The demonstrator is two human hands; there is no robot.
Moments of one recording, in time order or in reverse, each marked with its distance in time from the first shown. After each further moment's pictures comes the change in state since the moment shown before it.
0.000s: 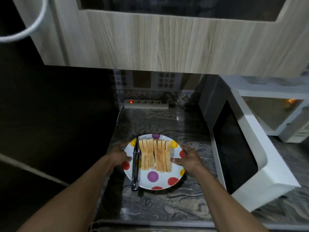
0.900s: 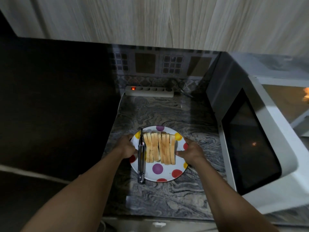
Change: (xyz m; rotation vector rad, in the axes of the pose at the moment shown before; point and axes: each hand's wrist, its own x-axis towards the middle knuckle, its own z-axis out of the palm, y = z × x) left_hand 0.056 -0.018 0.029 0.310 0.012 0.065; right_hand 0.037 0.011 0.012 -0.325 0.023 0.016
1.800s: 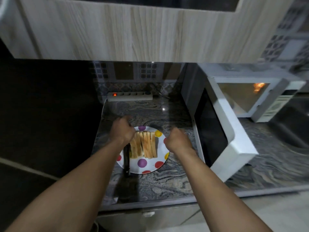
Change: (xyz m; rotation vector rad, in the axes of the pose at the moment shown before) left_hand -0.062 0.099 -0.015 0.147 0.340 0.288; right_hand -0.100 -0.072 -0.052 -0.246 0.193 0.087
